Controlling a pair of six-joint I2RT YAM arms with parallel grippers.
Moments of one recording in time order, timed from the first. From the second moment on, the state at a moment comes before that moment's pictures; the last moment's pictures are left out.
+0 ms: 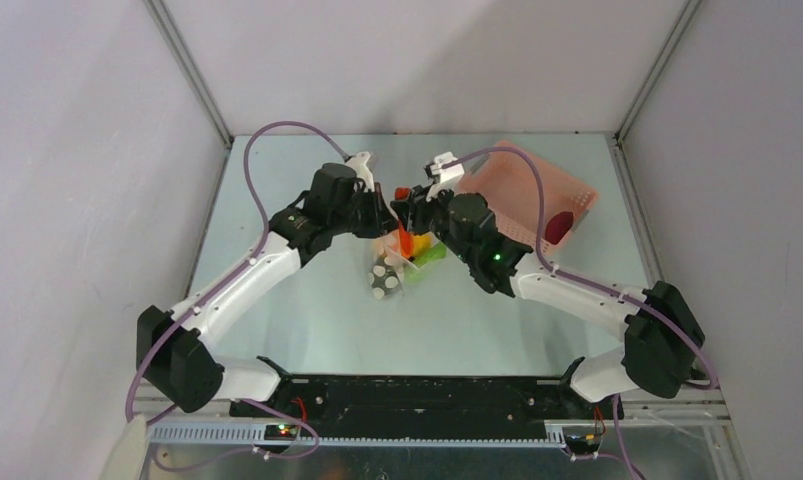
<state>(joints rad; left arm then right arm) -0.57 1.33 1.16 -0.41 0.18 -0.51 0.86 1.42 1.04 0.34 0.19 0.26</state>
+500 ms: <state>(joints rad) -0.57 1.32 1.14 -0.42 0.18 -0.53 0.95 1.45 1.03 0.17 0.41 0.46</state>
